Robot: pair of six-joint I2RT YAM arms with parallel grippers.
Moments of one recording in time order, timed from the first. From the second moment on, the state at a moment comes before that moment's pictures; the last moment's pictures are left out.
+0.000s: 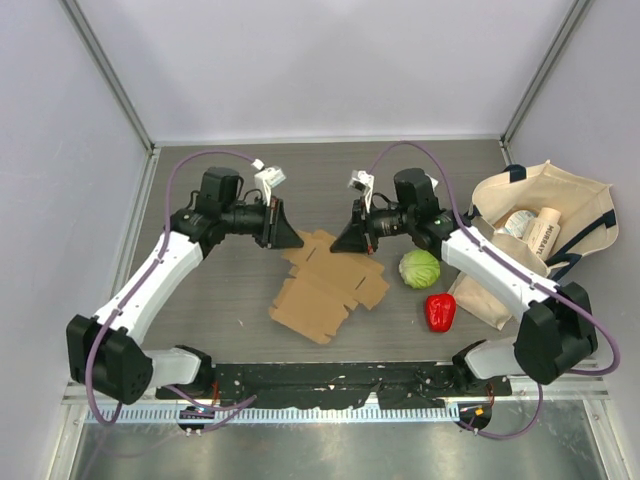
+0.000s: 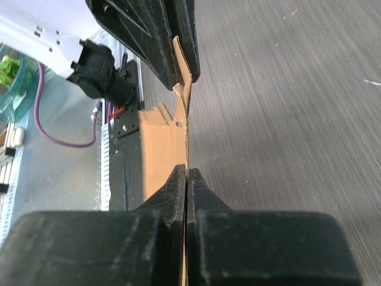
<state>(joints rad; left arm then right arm) -0.36 1.30 1.13 -0.51 0.88 -0.14 0.50 1.39 1.05 -0.18 -0.99 0.02</state>
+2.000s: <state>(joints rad) -0.85 1.50 1.46 -0.52 -0.13 -0.52 0.55 1.22 0.82 0.15 -0.54 0.53</state>
